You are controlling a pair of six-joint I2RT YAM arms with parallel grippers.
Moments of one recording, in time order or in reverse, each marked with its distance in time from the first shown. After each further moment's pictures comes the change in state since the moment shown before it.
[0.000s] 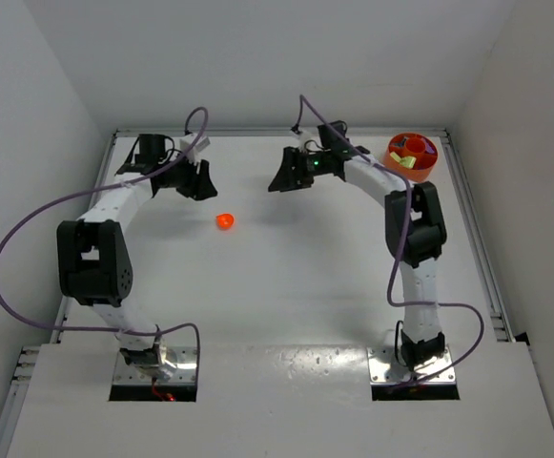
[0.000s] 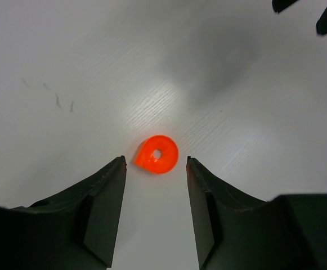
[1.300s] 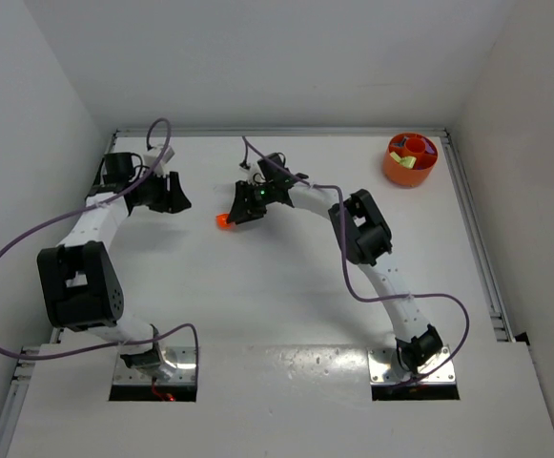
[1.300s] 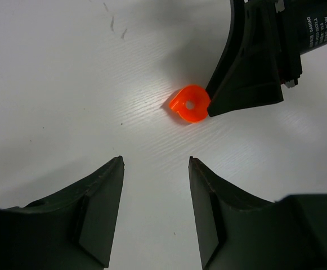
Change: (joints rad) left arm 0.195 -0.166 -0.198 0.018 -0.037 -0.110; right arm 0.286 0.405 0.282 0.096 0.166 0.228
